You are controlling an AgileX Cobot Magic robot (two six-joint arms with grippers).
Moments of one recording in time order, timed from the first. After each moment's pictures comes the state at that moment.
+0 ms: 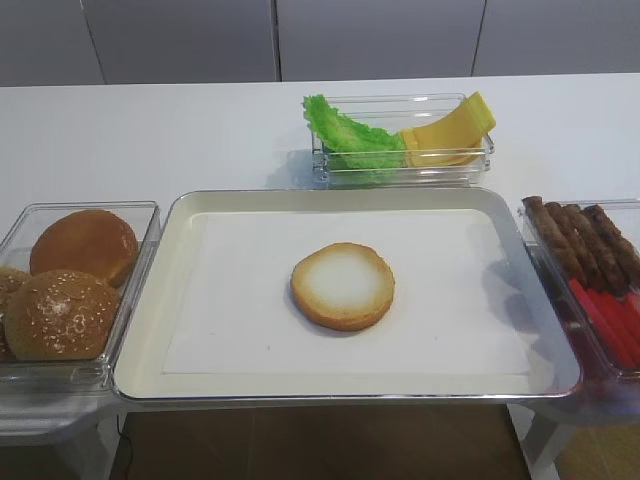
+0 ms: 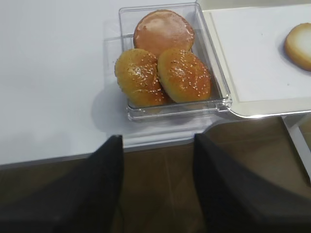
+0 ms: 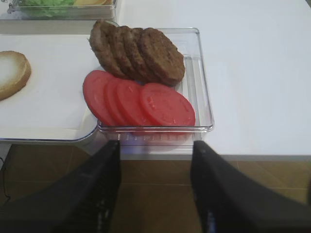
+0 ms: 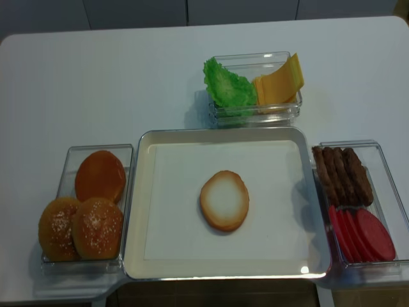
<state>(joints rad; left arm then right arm) -0.10 0.16 -0.71 0.00 1.28 -0.10 0.08 -0.02 -0.49 0.03 1.13 0.00</state>
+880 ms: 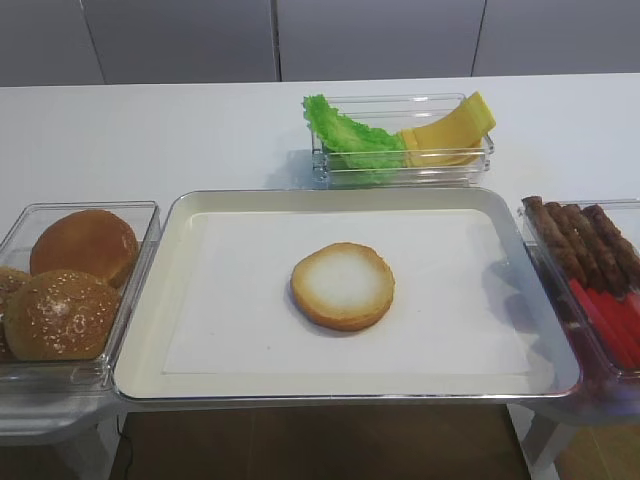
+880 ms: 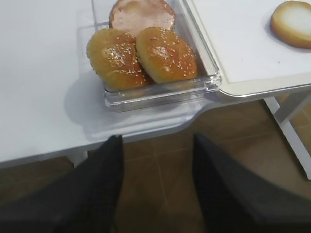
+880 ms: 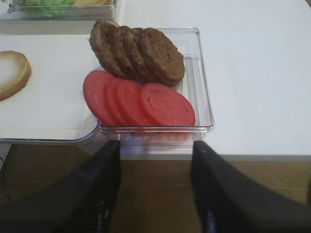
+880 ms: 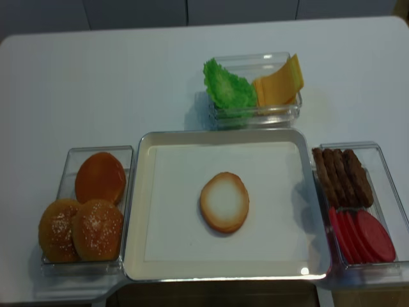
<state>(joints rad) -0.10 -0.02 -0.50 -0.07 1.21 -0.03 0.08 -0.02 -0.49 0.03 1.13 0.00</state>
